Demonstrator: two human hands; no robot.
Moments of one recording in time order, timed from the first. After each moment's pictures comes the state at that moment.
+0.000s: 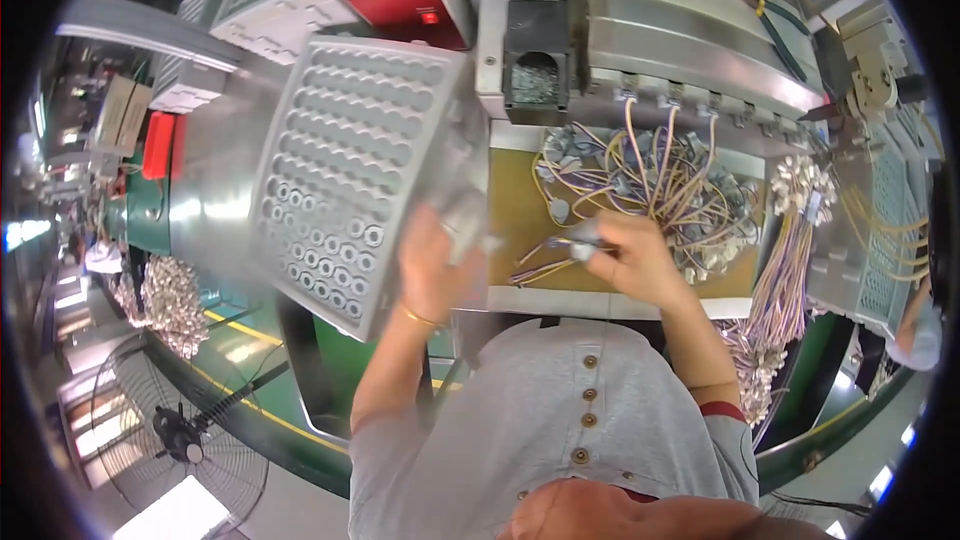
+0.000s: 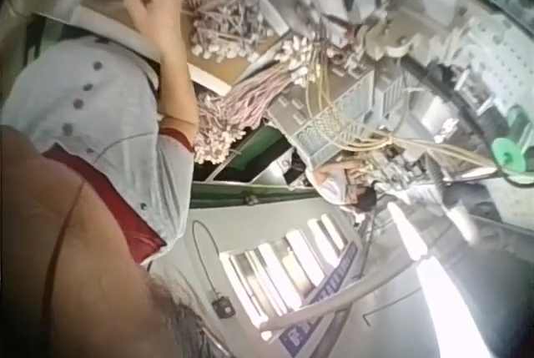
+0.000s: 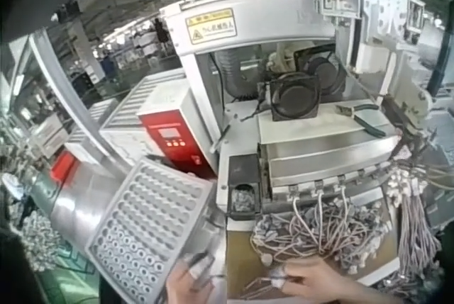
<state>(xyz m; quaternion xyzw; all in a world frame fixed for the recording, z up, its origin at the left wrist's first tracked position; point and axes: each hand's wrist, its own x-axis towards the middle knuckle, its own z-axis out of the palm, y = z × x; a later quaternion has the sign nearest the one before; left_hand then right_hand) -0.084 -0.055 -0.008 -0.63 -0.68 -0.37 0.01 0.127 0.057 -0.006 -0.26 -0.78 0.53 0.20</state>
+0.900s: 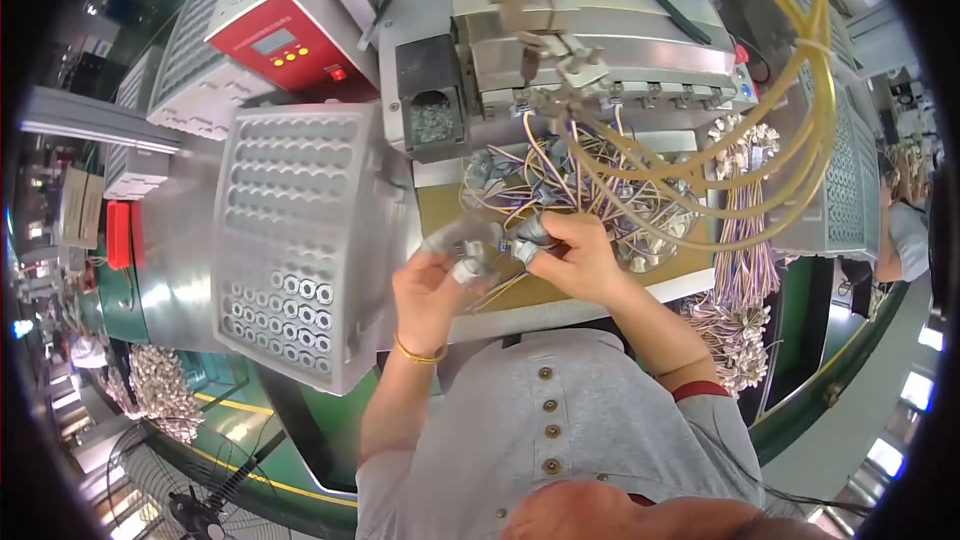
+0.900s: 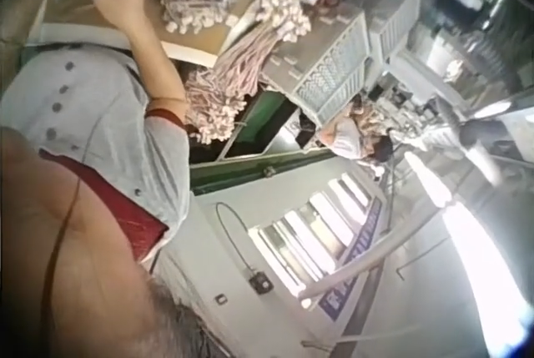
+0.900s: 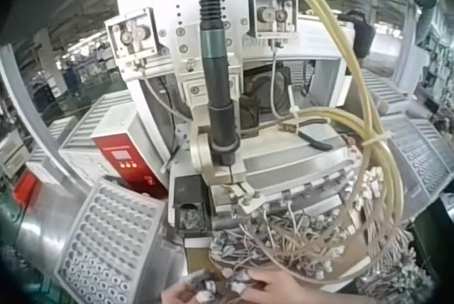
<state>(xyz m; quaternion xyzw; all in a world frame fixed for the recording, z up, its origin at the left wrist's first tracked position) -0.030 -0.029 -0.004 -0.30 -0.50 -0.62 -0.52 0.125 0.056 0.005 -0.30 -0.71 0.51 0.37</state>
